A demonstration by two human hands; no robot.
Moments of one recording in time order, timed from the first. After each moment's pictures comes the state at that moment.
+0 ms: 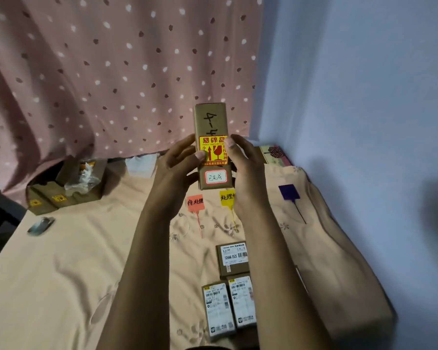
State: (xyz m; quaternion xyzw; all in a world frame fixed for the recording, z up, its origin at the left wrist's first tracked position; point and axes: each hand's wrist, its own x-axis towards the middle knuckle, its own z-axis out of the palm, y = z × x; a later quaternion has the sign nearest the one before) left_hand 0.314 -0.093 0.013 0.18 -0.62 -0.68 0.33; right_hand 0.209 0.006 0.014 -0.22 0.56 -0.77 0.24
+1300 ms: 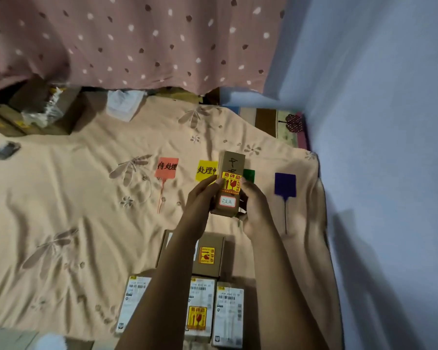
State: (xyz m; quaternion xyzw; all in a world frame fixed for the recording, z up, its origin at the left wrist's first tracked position) left_hand 0.068 -0.065 -0.222 0.44 -0.43 -0.74 0.28; right_hand -0.046 0.001 -0.205 -0.05 0.62 -0.60 0.51
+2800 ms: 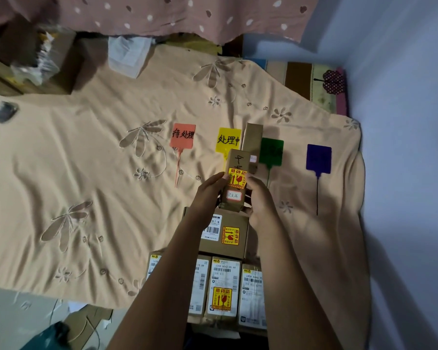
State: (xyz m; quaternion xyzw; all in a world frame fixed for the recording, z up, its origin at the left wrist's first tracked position) left_hand 0.113 -0.099 -0.306 0.49 -0.40 -0.75 0.19; right_hand -0.005 -0.042 -0.306 0.03 0.66 -0.51 0.55
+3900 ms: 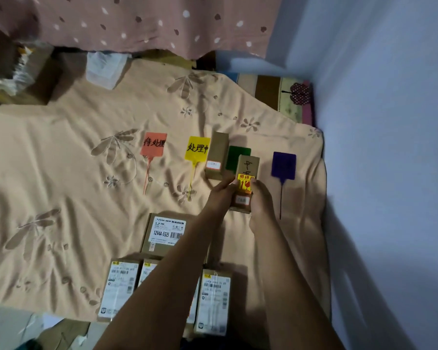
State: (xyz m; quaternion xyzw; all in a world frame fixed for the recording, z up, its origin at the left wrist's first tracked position) left_hand -0.012 -0.047 -0.313 0.52 -0.41 -0.73 0.17; right_hand -0.102 0.008 -0.303 0.01 0.68 -0.54 0.49
